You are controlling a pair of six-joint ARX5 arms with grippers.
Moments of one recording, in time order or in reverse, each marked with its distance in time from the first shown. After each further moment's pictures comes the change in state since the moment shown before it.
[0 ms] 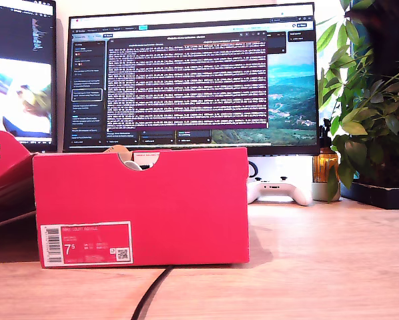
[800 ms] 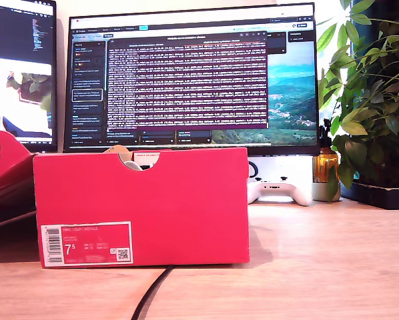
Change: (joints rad) left arm 0.000 -0.282 0.000 -0.195 -0.003 0.020; right arm -0.021 -0.263 -0.112 0.022 -0.032 0.002
